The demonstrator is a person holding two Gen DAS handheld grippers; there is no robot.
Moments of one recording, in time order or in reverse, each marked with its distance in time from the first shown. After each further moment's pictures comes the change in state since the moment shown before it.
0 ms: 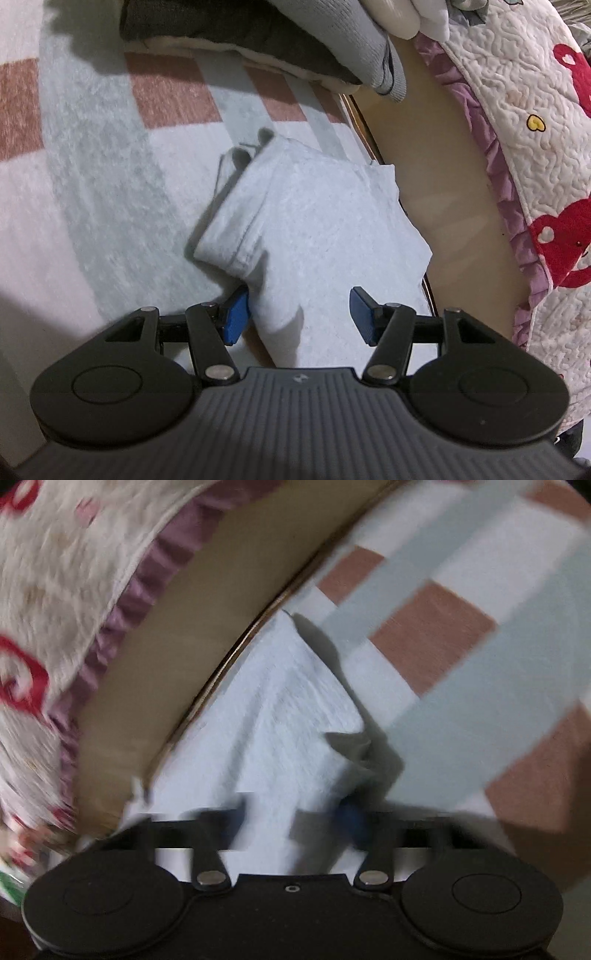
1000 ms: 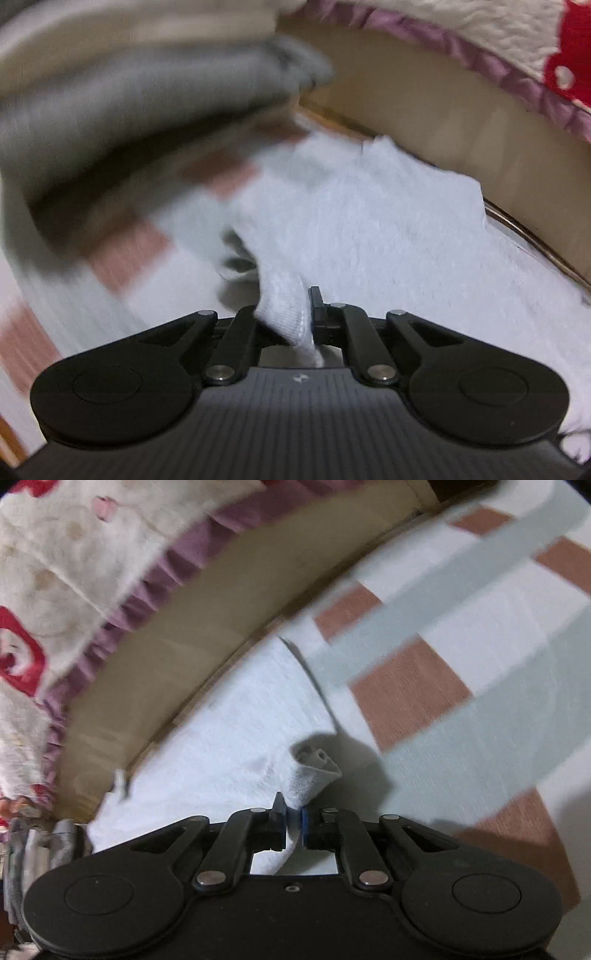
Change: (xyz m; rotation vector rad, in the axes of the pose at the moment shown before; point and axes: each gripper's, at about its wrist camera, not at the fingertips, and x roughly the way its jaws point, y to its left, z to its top) left arm 0.013 -0.085 0.015 0.668 -0.085 0.313; right arm -0.024 -0.003 0.025 -0.097 -0.021 0.008
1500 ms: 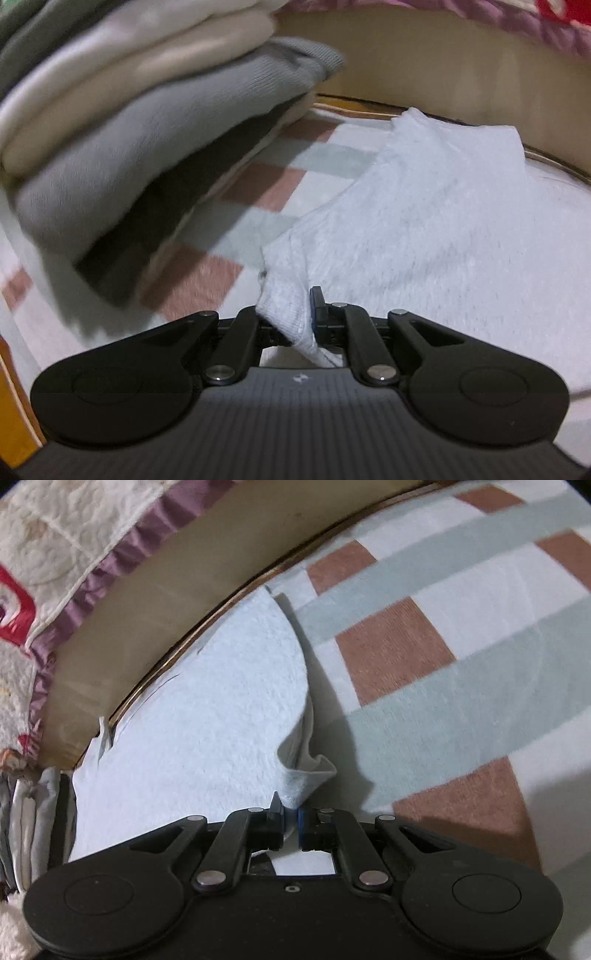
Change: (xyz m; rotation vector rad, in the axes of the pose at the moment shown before) left arm 0.009 0.012 -0.002 0.203 0.012 0.128; right arm -0.006 -0.002 -0.001 -0.059 0.198 -0.087
